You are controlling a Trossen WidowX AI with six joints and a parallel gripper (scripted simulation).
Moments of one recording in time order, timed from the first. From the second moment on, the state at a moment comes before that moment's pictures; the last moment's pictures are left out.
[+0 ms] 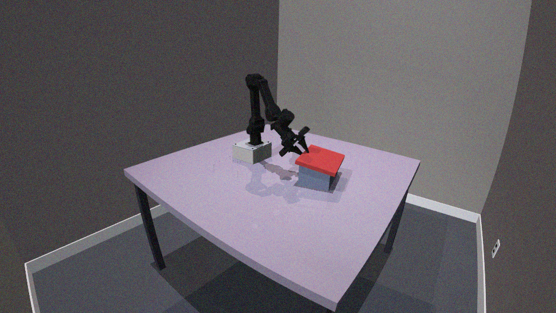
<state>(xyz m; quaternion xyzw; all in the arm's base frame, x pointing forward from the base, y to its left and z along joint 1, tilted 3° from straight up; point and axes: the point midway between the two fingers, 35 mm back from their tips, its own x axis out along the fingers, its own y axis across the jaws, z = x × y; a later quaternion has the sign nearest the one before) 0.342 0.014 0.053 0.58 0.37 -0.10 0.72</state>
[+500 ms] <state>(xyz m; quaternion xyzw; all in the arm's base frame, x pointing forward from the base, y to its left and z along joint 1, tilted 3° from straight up) 0.345 0.016 0.071 0.58 0.38 -0.10 0.72</state>
